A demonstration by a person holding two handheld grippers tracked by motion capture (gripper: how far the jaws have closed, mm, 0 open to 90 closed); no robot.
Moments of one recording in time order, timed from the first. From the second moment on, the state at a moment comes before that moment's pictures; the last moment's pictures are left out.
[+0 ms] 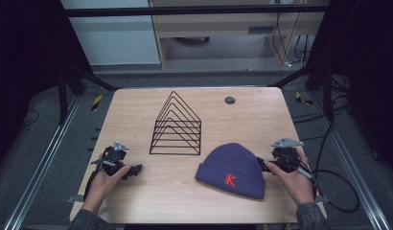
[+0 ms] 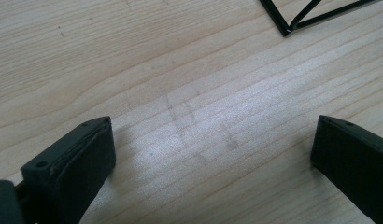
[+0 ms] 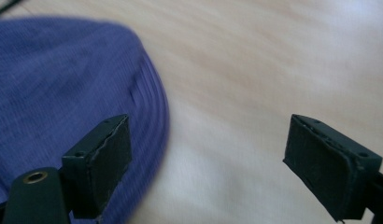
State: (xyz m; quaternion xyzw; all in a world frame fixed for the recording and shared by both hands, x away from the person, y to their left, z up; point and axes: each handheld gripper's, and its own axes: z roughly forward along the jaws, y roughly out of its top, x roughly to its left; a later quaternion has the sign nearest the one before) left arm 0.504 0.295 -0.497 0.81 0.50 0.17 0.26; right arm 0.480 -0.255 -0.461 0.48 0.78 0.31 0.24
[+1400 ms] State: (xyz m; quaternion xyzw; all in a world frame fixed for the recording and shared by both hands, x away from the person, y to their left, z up) left arm 0.504 0.294 -0.496 0.82 0.49 0.17 0.26; right arm 0.557 -0.177 -0.465 0.45 0.84 0.28 0.11
